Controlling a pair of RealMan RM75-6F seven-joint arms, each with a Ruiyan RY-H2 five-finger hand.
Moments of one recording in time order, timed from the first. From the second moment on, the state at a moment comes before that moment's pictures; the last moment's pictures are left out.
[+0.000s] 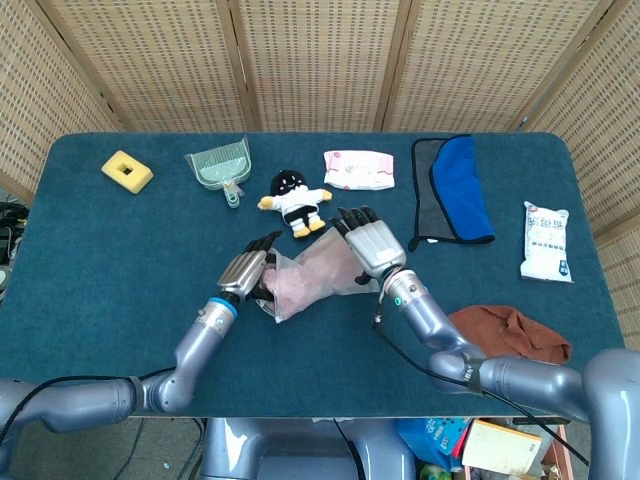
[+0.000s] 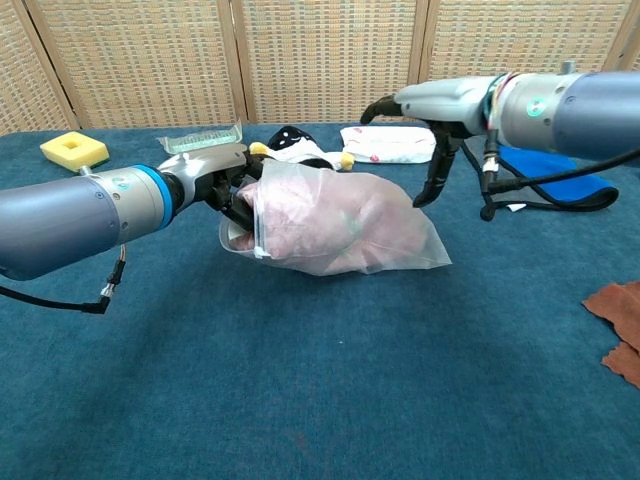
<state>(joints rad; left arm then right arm) -0.90 -1.69 -0.28 -1.45 0.73 0.89 0.14 1.02 -1.47 0.22 -1.48 -0.77 0.85 -0.52</state>
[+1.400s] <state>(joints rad) -0.95 -1.52 -0.41 -1.69 0.61 0.90 0.11 0.58 -1.55 0.07 -1.52 -1.09 1.21 -0.42</state>
